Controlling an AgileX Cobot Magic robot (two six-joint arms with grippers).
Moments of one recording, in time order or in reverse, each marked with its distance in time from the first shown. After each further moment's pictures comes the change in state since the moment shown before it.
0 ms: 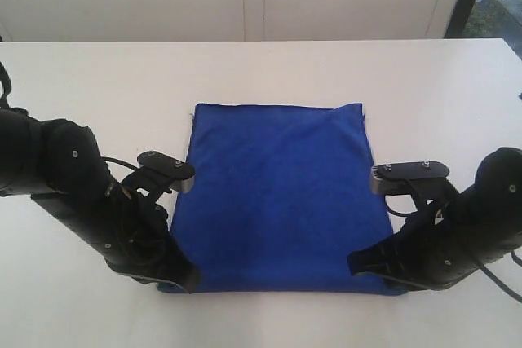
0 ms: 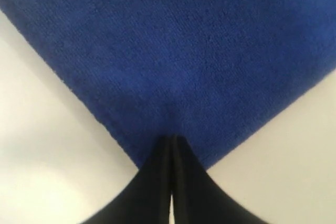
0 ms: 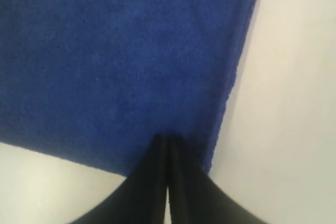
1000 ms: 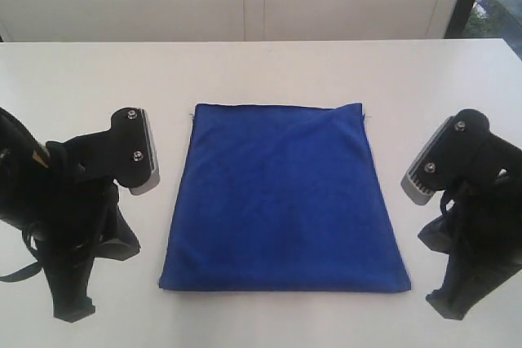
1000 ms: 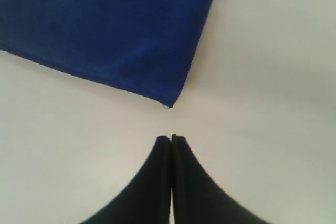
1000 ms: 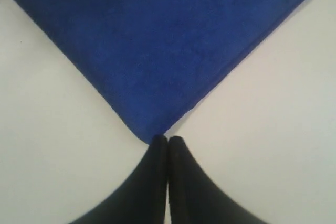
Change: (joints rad) left arm 0.000 -0.389 0.000 0.234 0.258 0.413; right arm 0.000 -0.493 0.000 -0.182 0.231 -0.498
